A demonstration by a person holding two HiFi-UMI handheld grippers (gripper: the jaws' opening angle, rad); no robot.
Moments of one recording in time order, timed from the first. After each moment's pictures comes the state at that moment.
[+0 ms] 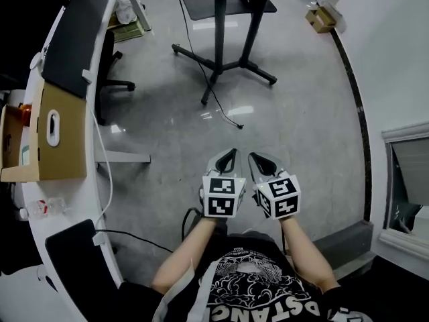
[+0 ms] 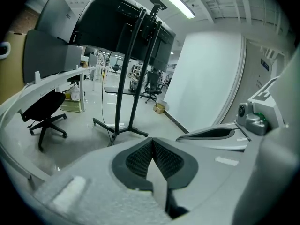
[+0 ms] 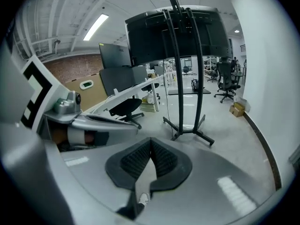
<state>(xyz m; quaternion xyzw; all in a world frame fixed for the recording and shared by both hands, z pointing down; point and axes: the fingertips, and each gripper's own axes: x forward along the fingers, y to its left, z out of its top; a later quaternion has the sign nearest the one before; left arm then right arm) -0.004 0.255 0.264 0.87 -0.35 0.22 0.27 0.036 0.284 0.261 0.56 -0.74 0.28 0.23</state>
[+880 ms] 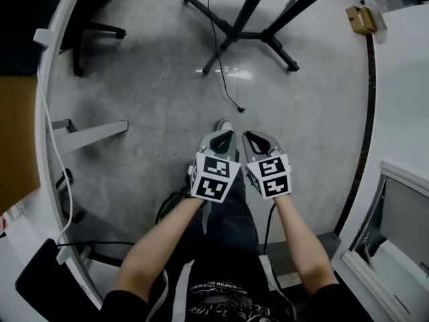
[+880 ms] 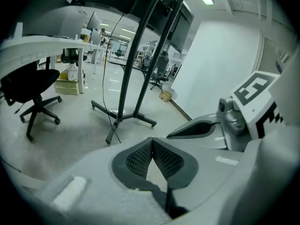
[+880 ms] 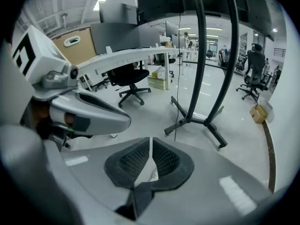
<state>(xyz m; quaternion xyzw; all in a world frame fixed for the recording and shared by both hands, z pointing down) 0.017 0.143 0.439 0.84 -0.34 0.27 0.32 0.055 0.159 0.454 0.44 -0.77 0.29 0.37</state>
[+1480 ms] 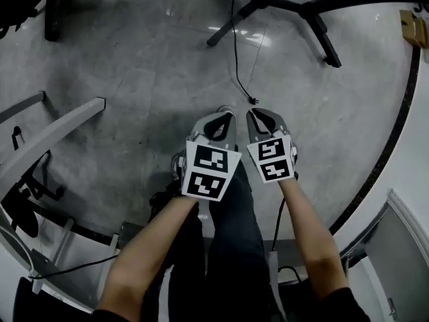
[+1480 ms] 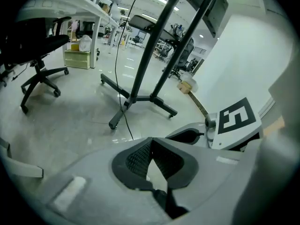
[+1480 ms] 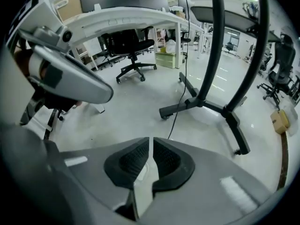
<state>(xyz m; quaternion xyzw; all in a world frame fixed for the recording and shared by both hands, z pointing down) 0.034 0.064 0.638 0.77 -0.38 0.30 0.41 0.093 0.079 0.699 0.34 -0.77 0.28 0.46</state>
